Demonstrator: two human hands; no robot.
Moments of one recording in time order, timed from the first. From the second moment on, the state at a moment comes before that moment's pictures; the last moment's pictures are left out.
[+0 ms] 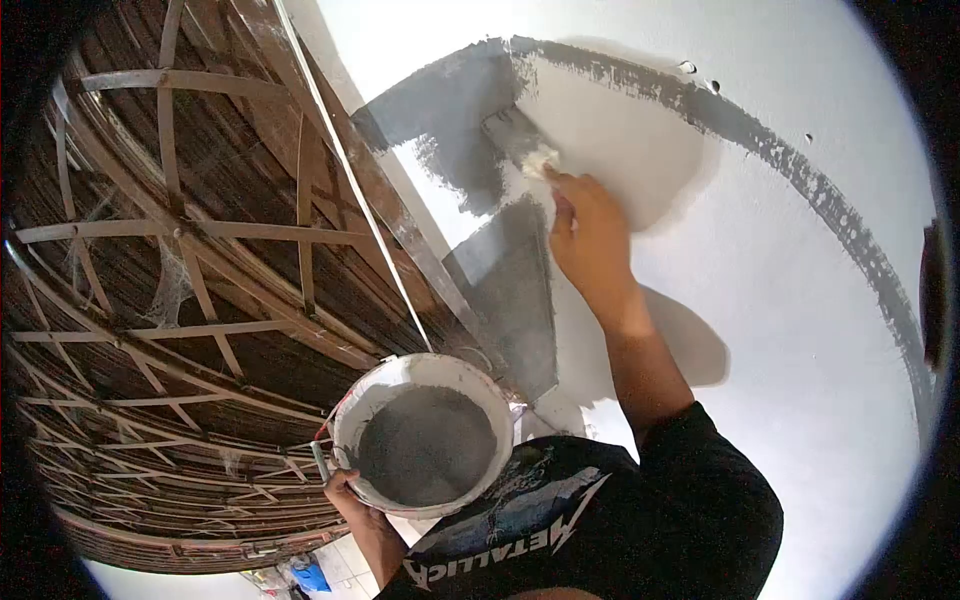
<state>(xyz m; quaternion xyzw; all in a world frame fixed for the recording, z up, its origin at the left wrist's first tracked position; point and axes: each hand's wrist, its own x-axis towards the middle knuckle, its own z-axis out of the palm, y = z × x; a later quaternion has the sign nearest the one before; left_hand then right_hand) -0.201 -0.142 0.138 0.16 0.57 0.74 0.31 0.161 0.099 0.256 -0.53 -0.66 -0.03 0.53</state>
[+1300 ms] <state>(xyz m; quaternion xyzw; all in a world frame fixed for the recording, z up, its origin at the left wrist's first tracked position) -0.230 -0.154 0.105 0.23 0.55 0.73 0.34 0.149 0.087 0.260 -0.55 -0.64 0.01 0.53</state>
